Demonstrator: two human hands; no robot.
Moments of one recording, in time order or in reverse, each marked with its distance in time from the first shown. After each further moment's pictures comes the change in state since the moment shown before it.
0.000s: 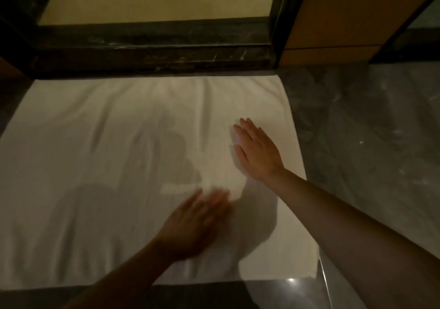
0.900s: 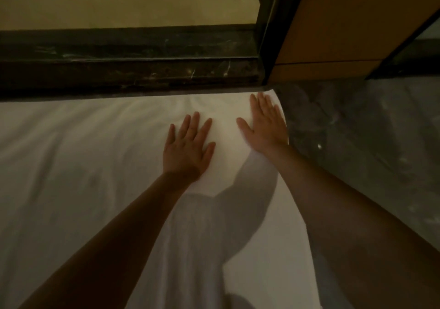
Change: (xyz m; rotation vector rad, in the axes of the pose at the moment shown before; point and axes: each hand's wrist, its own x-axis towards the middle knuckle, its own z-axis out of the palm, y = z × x) left_hand 0.197 -0.126 0.009 0.045 -0.008 -0.588; right_hand 0.121 0.106 0.003 -0.050 0.051 0.290
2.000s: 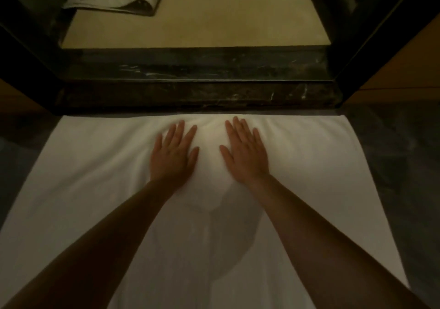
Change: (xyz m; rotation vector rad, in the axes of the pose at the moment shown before) left_hand -0.017 -0.214 -0.027 -0.010 0.002 -0.099; right_hand -0.001 -0.227 0.030 0.039 -0.027 -0.174
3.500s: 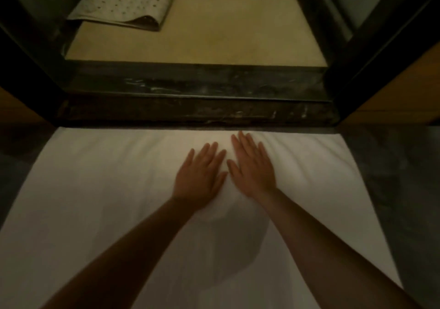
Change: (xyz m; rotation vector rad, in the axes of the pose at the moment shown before) left_hand 0.000 0.037 -0.005 -0.043 -0.032 0.220; right_hand 0.007 0.008 -0.005 -0.064 -0.027 0.008
